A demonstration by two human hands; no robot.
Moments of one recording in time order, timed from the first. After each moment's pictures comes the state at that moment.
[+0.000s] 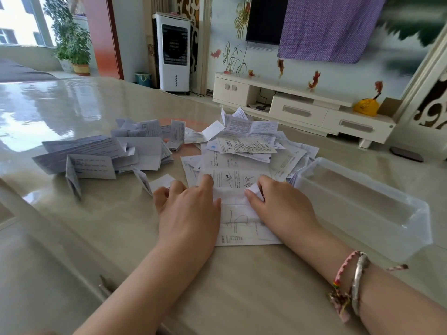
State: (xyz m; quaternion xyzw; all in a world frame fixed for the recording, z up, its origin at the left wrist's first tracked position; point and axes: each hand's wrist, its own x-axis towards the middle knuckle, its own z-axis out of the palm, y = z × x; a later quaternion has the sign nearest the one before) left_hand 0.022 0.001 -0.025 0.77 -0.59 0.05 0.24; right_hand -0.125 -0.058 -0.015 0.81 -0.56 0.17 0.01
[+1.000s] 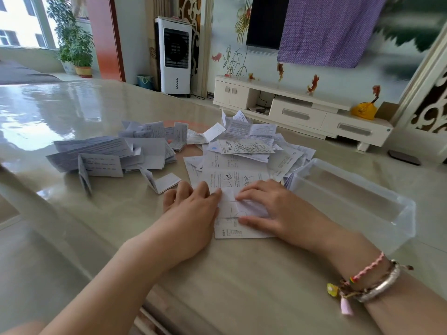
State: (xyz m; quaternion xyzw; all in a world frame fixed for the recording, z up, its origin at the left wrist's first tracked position) left_hand 0.039 0.014 -0.025 0.69 -0.71 0.02 0.14; right_hand -0.153 -0.052 -0.008 0.94 -0.32 0.14 -0.06
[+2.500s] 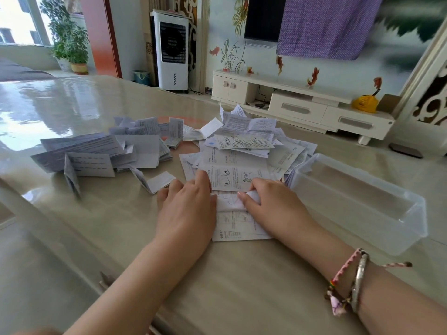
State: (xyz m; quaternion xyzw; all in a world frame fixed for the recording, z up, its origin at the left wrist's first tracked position) left_hand 0.027 0.004 -0.024 0.75 -0.61 -0.02 0.26; right_hand -0.123 -0.050 -0.015 0.83 -0.52 0.17 -0.05
